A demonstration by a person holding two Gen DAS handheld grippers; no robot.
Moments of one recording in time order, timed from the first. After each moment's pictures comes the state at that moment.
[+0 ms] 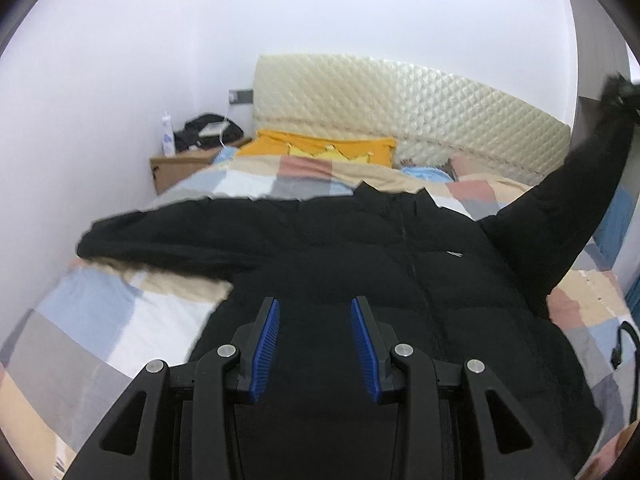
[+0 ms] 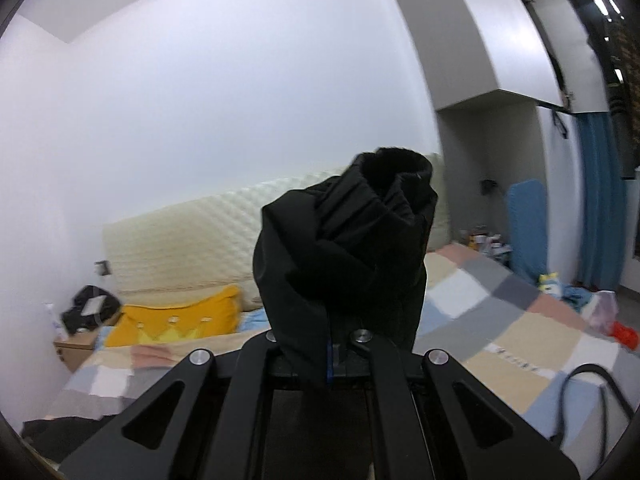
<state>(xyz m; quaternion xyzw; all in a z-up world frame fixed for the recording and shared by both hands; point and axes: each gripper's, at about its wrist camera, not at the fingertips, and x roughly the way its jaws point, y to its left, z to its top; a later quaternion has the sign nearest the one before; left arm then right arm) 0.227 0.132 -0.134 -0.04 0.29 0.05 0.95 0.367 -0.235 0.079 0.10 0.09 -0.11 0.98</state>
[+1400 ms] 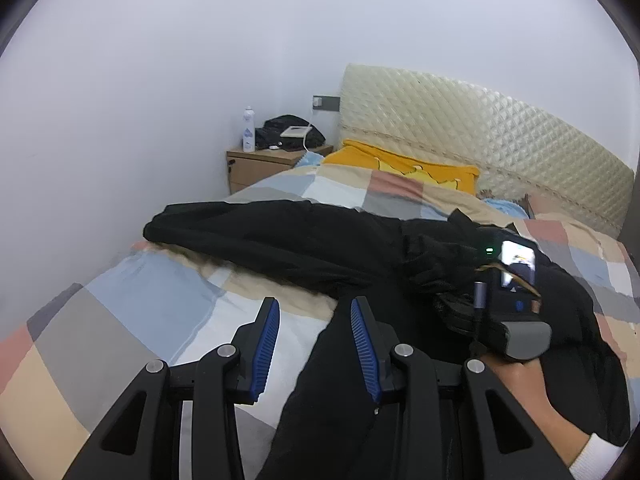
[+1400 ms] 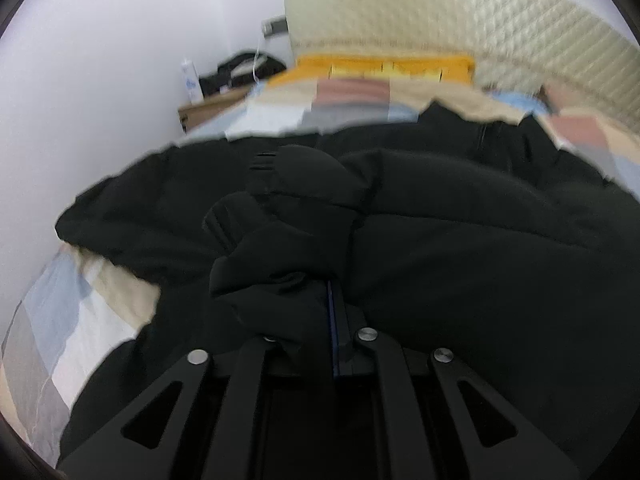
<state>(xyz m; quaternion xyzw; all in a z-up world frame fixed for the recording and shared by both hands) 0.232 0.226 -0.149 -0.08 0.27 0.17 0.94 0.473 0.083 -0.246 0.00 0.39 0.19 0.90</state>
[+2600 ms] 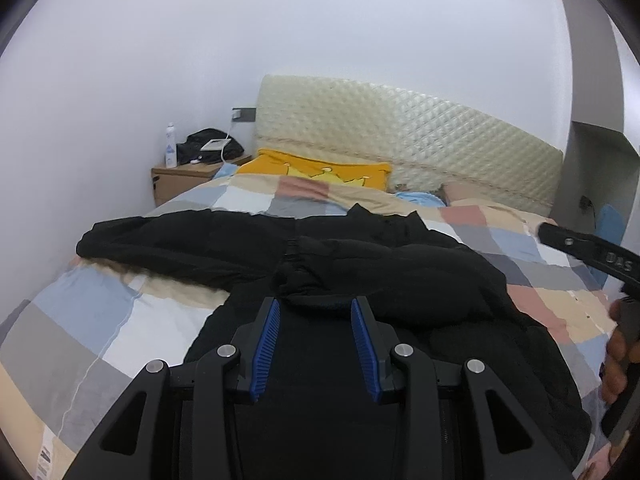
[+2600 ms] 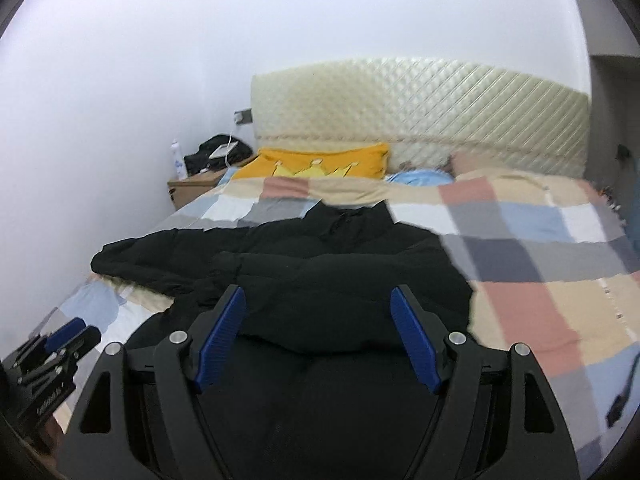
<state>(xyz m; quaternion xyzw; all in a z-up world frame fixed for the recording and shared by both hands) 0.198 0.131 -0.131 -0.07 0.25 0.04 0.97 0.283 -0.123 -0.067 0.01 0.26 0.13 0.96</state>
